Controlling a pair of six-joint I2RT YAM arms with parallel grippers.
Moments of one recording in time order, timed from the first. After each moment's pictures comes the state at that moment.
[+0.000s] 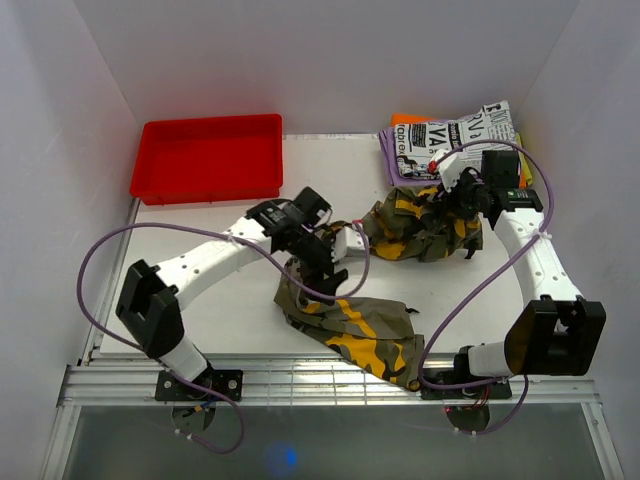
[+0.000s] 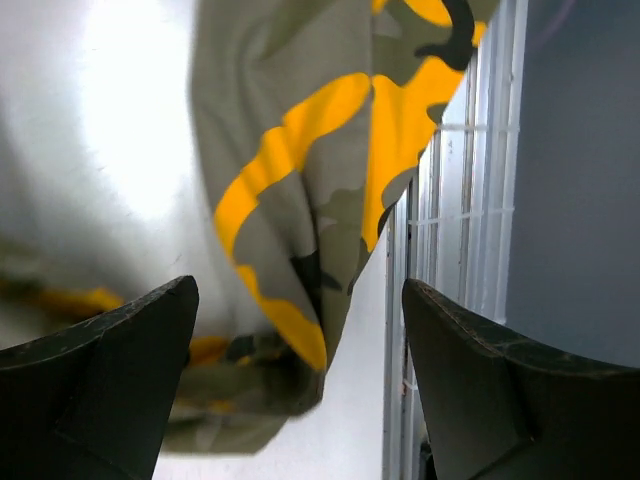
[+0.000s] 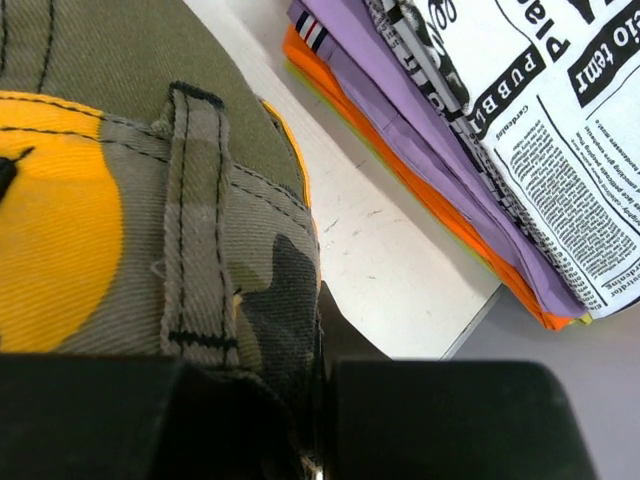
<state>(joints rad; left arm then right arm) -0.77 1.58 1.37 -0.90 0.63 0.54 0.02 1.36 1.20 -0.62 -0.32 -0.85</state>
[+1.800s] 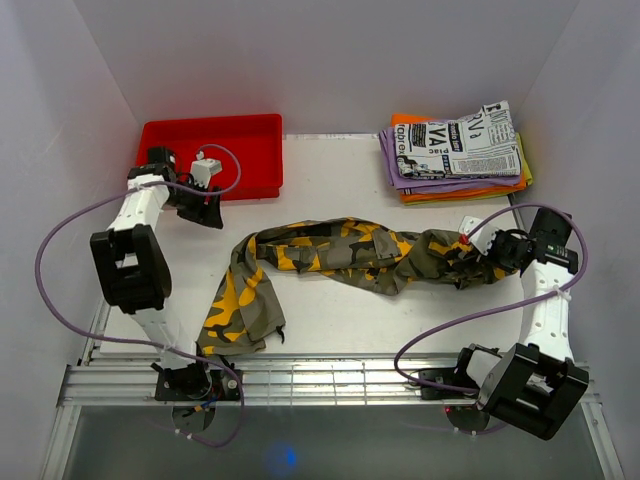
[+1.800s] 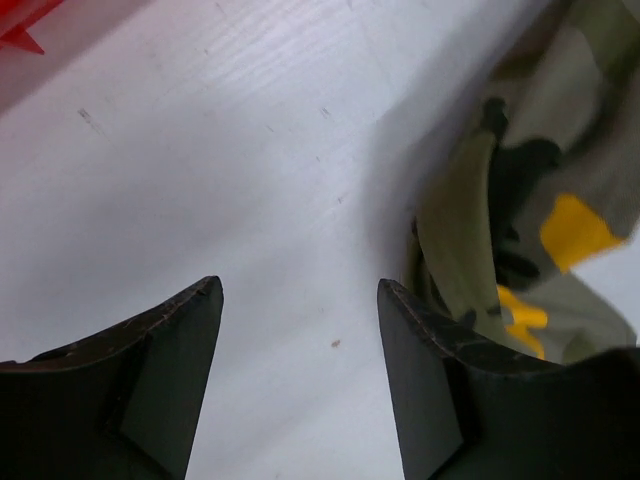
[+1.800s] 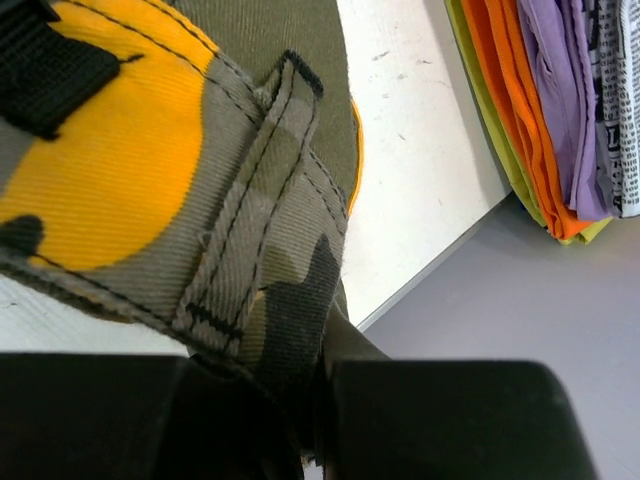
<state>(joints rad) 0.17 1.76 1.47 -0.92 0.51 0.62 -0.40 1.07 0.87 -0.77 -0.54 -1.51</state>
